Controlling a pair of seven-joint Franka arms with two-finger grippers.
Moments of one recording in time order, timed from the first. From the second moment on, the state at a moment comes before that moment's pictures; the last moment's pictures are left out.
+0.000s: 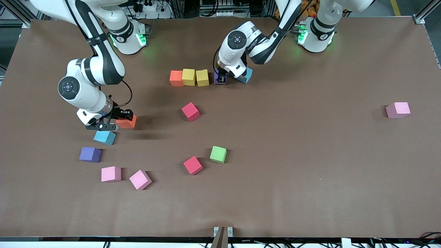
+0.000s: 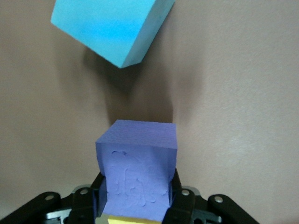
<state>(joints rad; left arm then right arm) -0.83 0.41 -0.28 -2.15 -0.35 2.63 -2.36 0.11 0.16 0.03 -2.29 0.08 2.37 0.13</state>
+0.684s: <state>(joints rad) -0.85 0.46 -0.28 -2.12 -0.35 2.68 -2.40 0.11 0.17 0.03 -2.28 0.08 2.37 0.14</state>
